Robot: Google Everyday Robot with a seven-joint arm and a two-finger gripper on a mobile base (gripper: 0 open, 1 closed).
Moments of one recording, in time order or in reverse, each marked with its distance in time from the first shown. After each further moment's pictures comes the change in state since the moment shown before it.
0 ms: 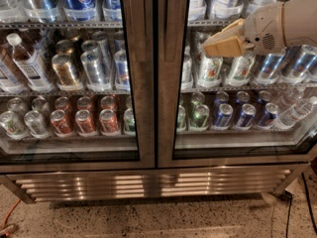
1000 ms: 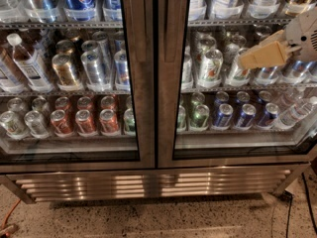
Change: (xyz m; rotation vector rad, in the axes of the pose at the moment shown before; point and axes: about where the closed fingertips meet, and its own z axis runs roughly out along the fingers) arm 0.039 0.032 -0.073 -0.011 0.215 0.295
